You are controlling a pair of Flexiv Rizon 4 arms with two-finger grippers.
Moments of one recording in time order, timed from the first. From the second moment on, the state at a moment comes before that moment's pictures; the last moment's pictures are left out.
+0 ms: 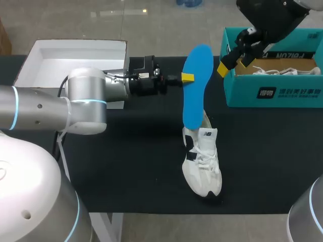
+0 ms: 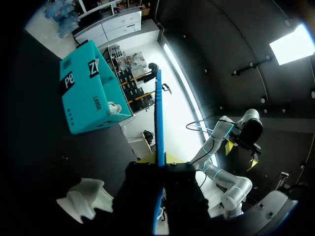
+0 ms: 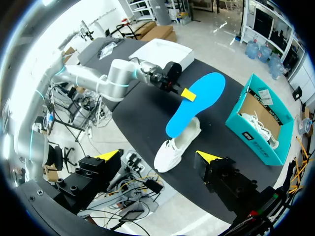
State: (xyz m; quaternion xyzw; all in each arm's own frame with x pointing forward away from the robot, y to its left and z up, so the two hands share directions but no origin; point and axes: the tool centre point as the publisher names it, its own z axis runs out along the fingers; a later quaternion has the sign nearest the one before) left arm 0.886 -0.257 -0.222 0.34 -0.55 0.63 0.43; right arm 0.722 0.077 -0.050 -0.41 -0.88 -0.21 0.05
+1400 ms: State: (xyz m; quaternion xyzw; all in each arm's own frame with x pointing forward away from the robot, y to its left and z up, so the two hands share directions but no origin) left arm 0.886 -0.258 -0.223 0.34 -0.55 0.63 0.43; right arm 0.705 0.093 -0.063 -0.50 -0.85 -0.17 0.00
